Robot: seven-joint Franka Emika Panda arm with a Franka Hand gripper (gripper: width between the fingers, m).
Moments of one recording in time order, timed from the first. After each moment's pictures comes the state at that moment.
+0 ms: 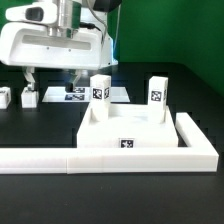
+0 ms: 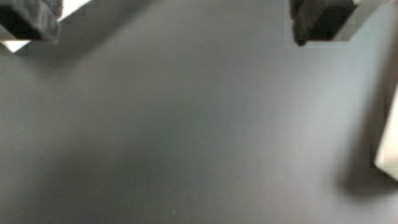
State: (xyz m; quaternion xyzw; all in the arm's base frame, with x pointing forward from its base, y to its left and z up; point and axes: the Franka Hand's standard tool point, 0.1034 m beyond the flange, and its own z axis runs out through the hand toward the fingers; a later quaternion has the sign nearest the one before) arm 0.448 -0.101 0.057 0.96 0.26 0.06 0.07
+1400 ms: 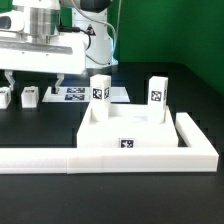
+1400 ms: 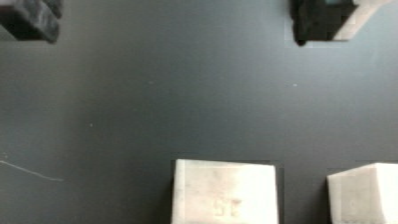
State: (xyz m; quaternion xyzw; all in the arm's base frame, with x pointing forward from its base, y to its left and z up) arm 0.413 -0.134 0.042 1.00 0.05 0.02 0.05
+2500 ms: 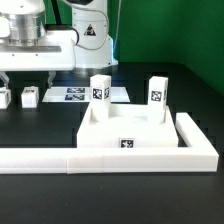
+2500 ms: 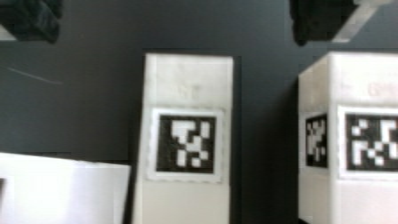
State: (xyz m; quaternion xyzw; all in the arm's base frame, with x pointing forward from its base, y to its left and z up) arm 0.387 -0.146 0.043 0.99 0.04 -0.10 0.00
